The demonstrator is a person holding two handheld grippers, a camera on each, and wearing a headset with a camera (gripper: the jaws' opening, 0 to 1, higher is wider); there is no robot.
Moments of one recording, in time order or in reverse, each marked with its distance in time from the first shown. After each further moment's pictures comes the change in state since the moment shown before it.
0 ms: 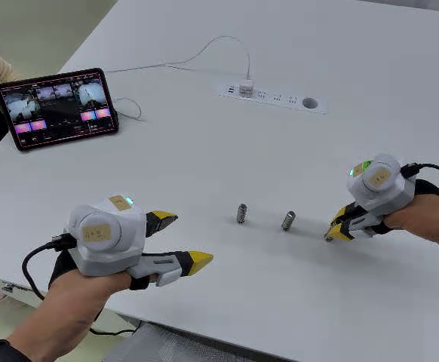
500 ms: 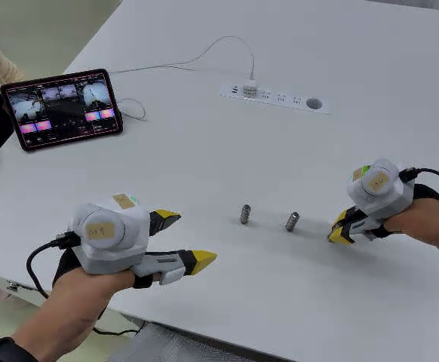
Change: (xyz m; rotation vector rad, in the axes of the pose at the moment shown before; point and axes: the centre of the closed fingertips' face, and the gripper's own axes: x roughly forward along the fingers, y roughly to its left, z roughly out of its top) left arm 0.001 0.002 0.001 -0.005 0.000 0.001; right arm 0.008 0.000 -0.003 0.013 0.004 0.009
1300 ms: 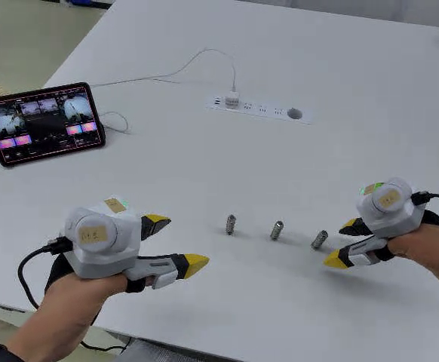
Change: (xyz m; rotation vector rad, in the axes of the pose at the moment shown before) left arm 0.012 0.004 0.012 0.001 -0.010 -0.016; right arm -0.024 0.001 -0.033 0.247 -0.098 -0.105
